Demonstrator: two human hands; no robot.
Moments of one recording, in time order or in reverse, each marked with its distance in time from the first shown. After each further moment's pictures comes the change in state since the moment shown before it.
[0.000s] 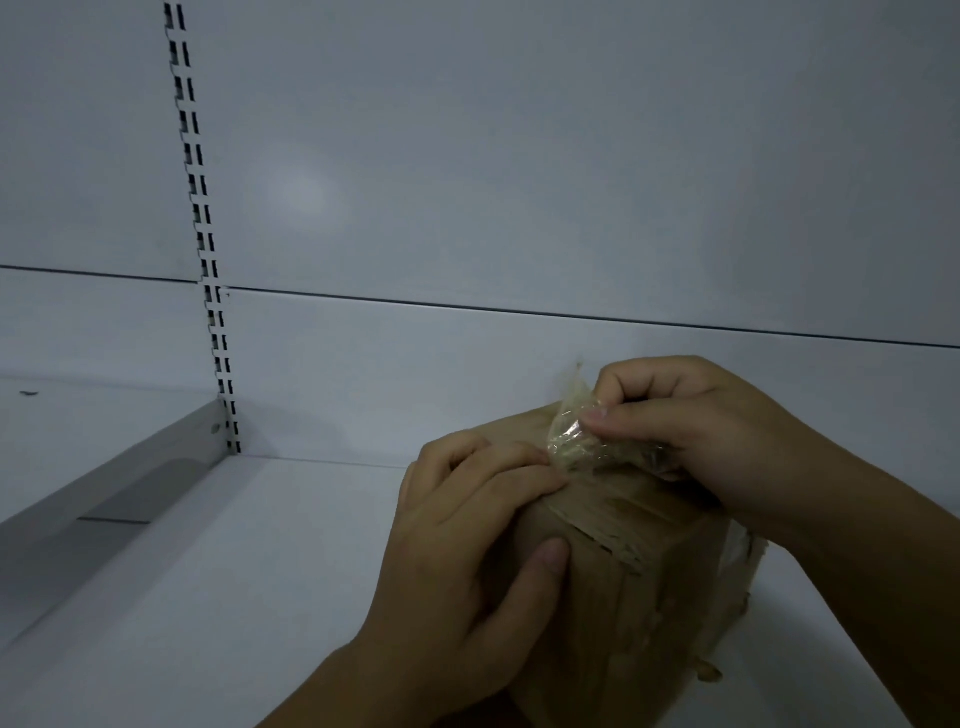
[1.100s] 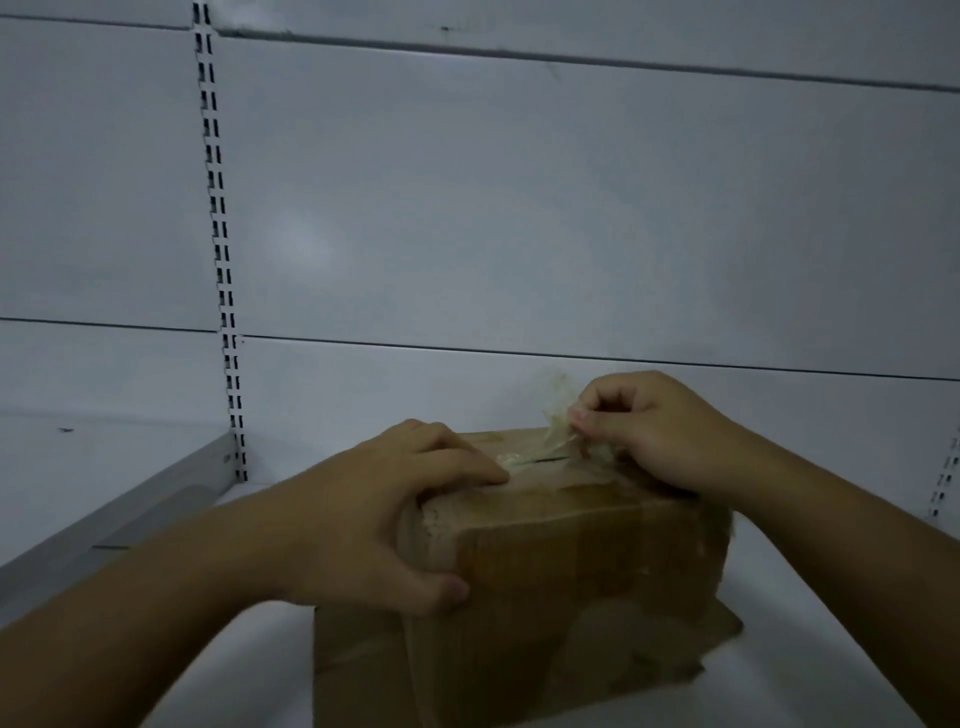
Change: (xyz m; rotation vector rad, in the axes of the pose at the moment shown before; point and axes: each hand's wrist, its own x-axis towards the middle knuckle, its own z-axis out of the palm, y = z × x) left_hand 0.057 0.009 -0.078 0.198 -0.841 -0.103; right_hand -0.014 -0.001 -0.032 -0.382 0.087 -0.022
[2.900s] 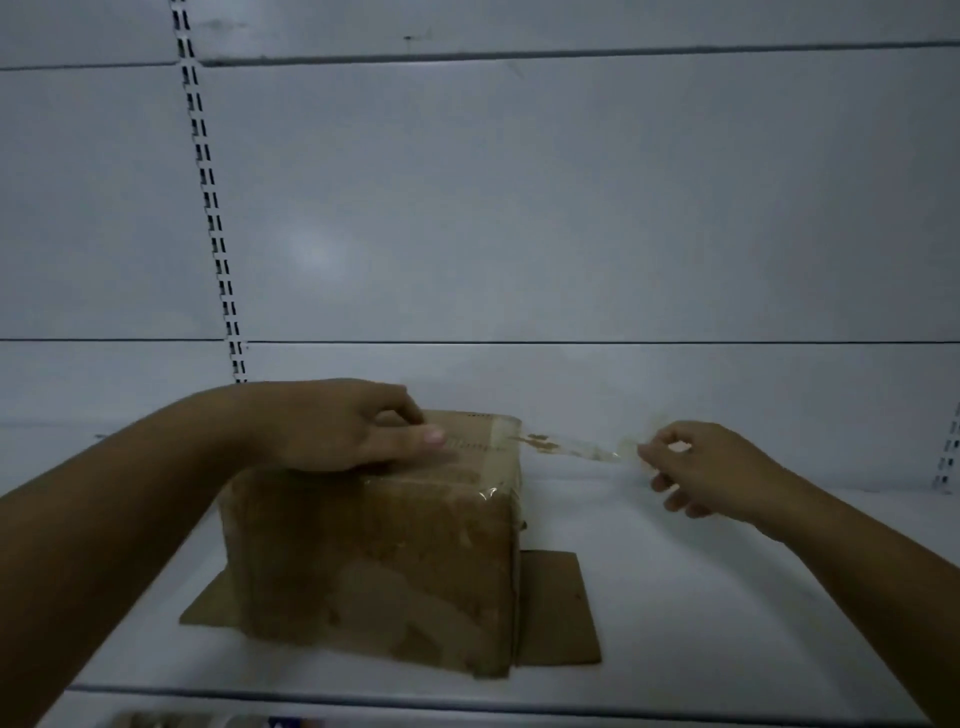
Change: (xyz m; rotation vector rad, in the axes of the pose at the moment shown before) left_hand 0.026 0.020 -0.040 0.116 -0.284 -0.454; right_hand -0.028 0.092 -0.015 0.068 0.071 0.439
